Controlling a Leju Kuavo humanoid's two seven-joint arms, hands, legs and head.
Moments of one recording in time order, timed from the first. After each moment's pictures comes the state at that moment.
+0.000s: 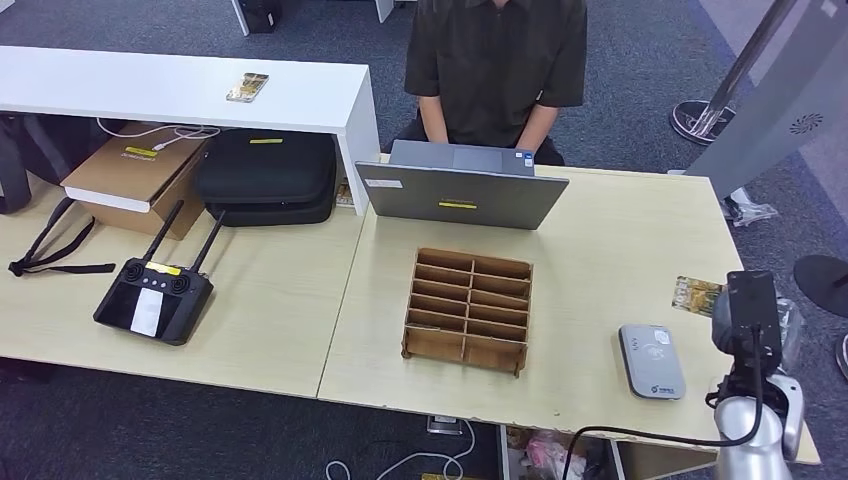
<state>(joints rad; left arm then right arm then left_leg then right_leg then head) -0.04 -0.22 1.03 -0.23 -1.25 0.02 0.17 -0.21 -0.11 -0.15 -1.40 0.56 -0.21 0.05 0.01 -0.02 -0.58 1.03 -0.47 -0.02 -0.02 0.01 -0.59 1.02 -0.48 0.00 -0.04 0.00</state>
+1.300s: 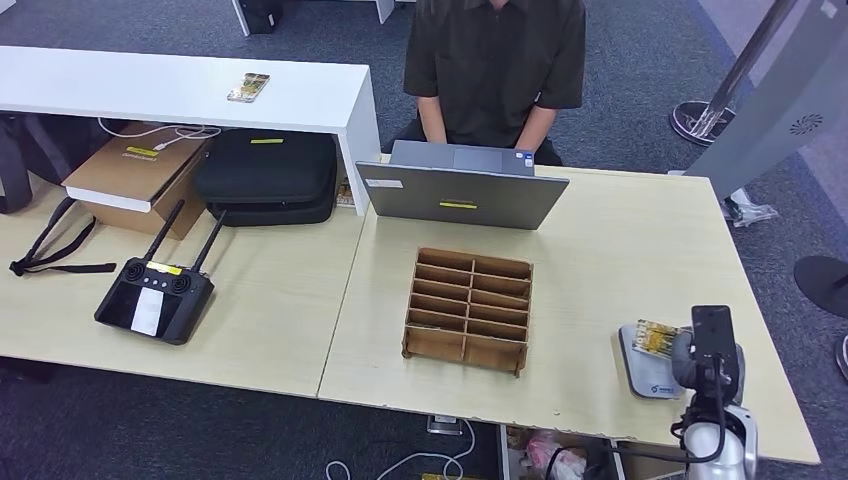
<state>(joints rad) -0.04 -0.22 1.03 -0.23 -1.28 0.01 0.16 -0.19 -0.03 -0.19 -1.22 0.51 -0.16 0.02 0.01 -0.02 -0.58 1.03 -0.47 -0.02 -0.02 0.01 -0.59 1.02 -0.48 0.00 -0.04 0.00</state>
